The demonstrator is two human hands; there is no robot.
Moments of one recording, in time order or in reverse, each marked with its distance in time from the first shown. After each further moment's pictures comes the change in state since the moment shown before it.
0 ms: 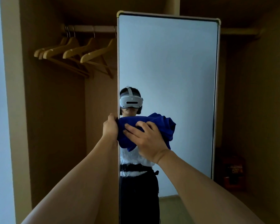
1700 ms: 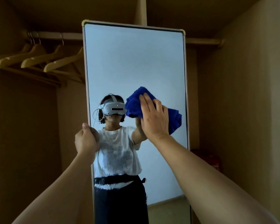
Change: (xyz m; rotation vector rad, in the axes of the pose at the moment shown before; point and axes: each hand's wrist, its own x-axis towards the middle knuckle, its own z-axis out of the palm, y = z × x) left_hand 0.005 -0.009 0.022 0.068 0.240 0.205; right_hand 0.004 0.097 -0.022 -0.156 0.107 0.595
